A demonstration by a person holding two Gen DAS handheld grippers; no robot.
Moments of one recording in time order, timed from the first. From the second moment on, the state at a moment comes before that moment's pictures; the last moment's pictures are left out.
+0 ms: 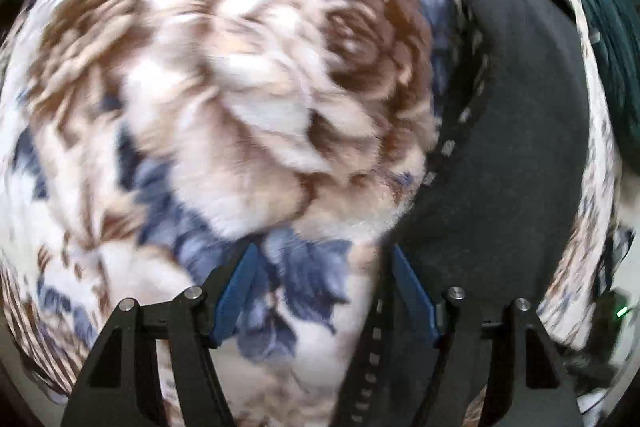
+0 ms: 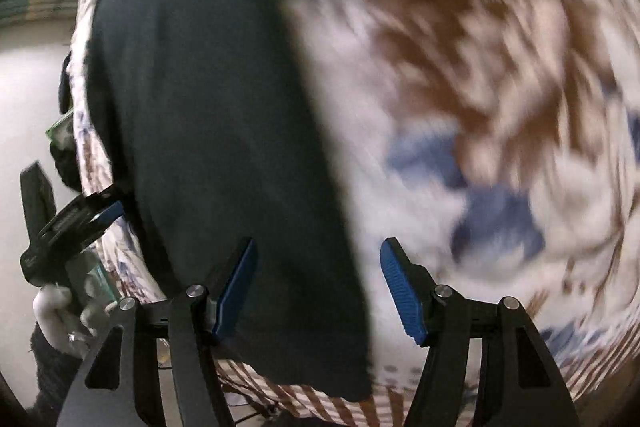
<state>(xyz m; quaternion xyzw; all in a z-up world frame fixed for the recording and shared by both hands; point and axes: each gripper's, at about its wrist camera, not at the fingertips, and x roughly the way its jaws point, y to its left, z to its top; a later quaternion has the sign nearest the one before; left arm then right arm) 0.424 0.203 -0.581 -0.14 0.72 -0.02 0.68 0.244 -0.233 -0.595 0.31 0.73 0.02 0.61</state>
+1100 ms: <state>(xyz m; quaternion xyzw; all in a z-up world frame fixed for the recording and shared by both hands) 0.286 0.219 -0.589 -0.11 0.75 -0.03 0.65 0.172 -0.195 -0.608 0.29 0.75 0.04 0.59</state>
